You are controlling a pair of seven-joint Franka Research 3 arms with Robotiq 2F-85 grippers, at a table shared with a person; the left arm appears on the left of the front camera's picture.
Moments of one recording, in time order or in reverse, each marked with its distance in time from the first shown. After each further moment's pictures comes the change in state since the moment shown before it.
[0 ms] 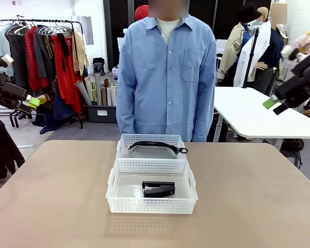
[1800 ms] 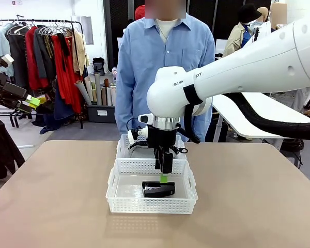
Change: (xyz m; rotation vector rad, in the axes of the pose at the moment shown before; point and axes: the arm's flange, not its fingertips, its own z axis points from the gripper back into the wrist) left arm 0.001 -0.001 0.000 -0.001 0.000 -0.002; right arm 0.057 0.212 -0.412 0.091 0.798 1.071
